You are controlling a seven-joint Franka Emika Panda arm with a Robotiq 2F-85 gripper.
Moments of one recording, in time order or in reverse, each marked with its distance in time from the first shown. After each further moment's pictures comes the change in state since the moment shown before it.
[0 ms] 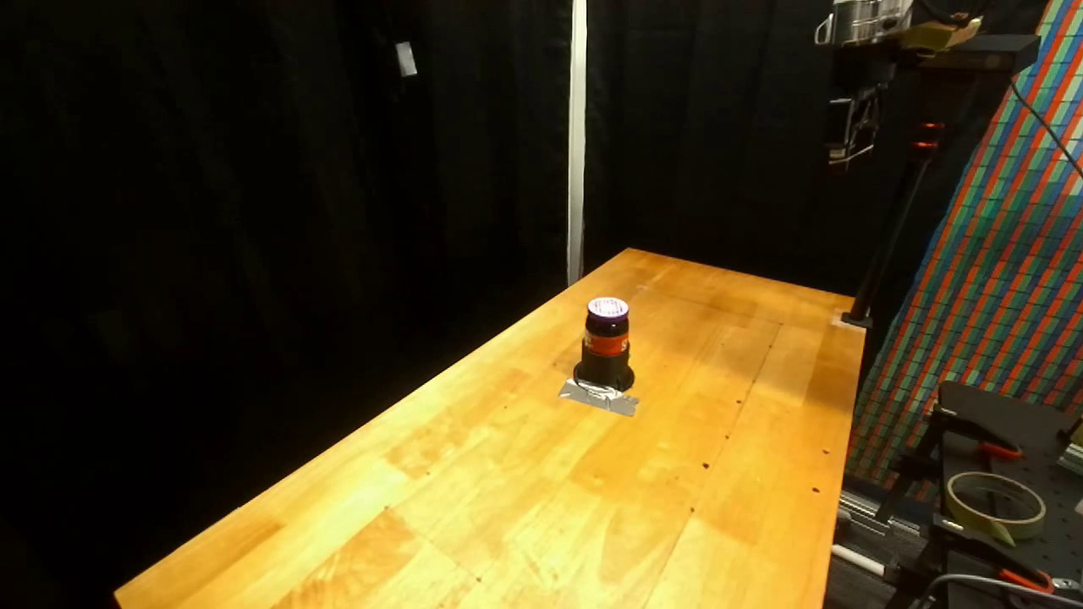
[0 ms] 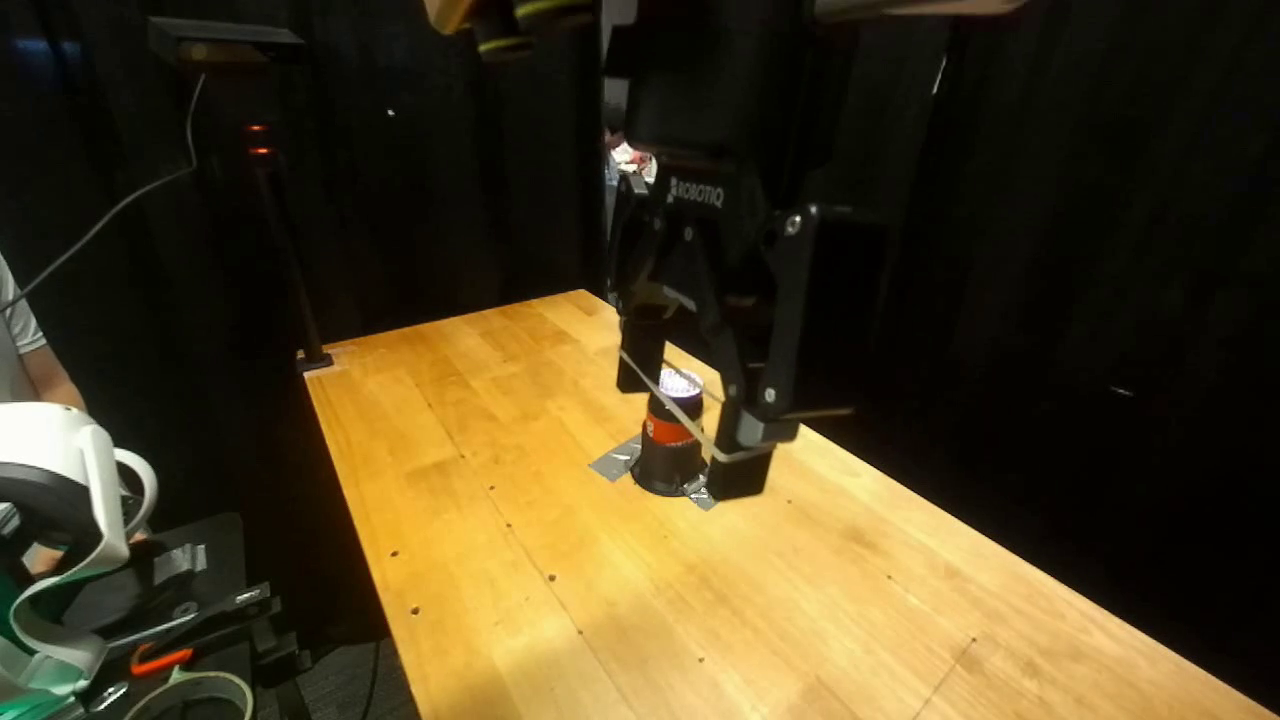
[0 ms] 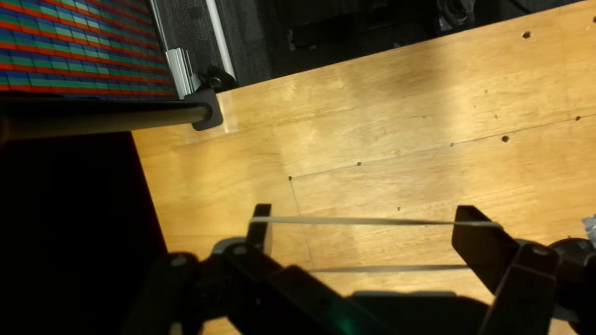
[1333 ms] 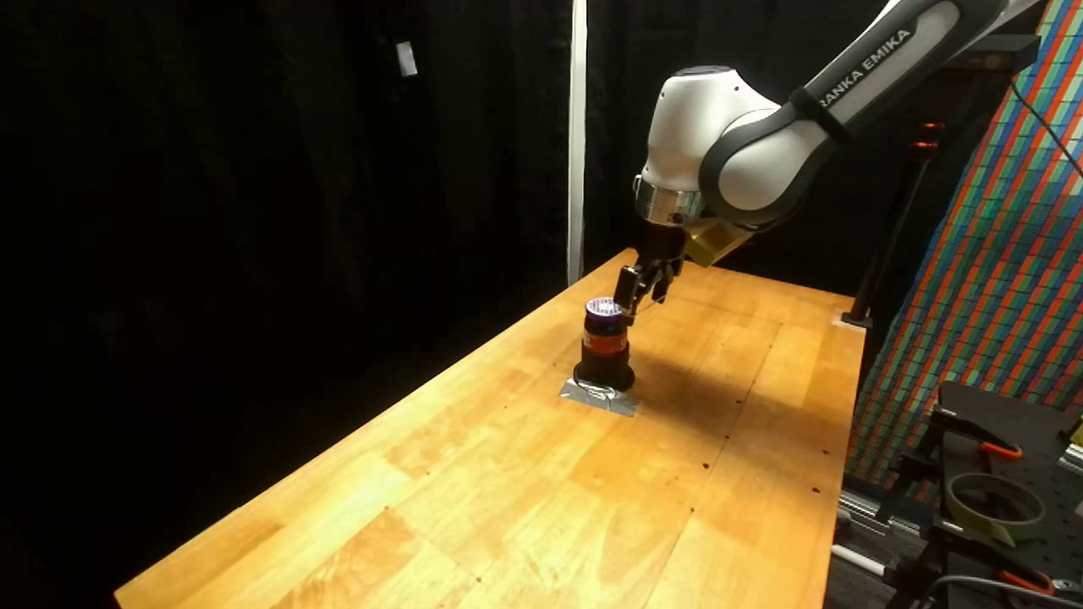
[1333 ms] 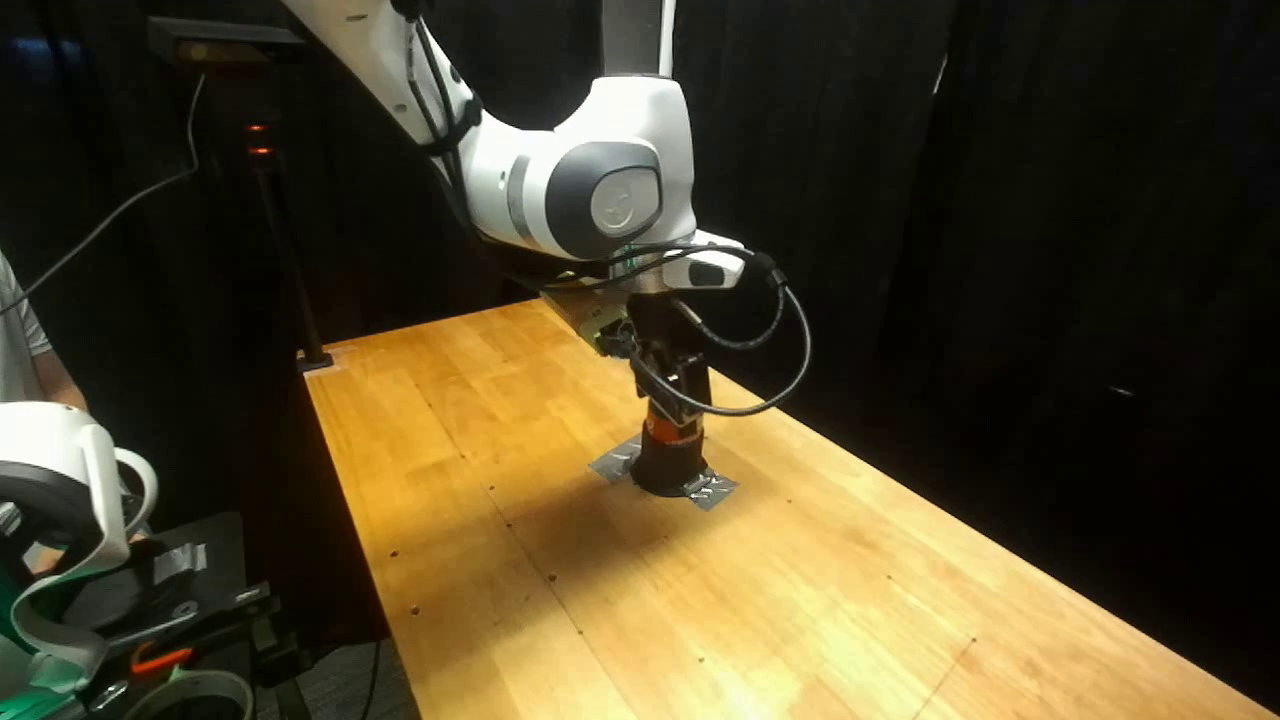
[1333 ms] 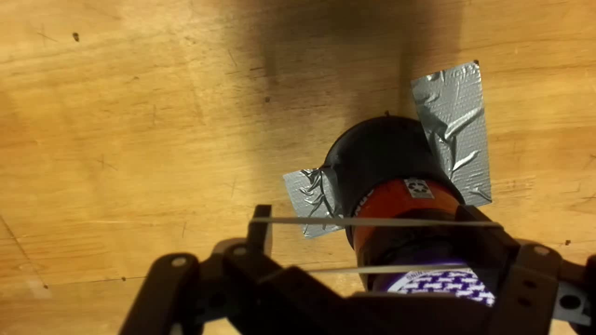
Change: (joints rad) arm 0.283 0.562 0.157 0.107 0.025 0.699 0.384
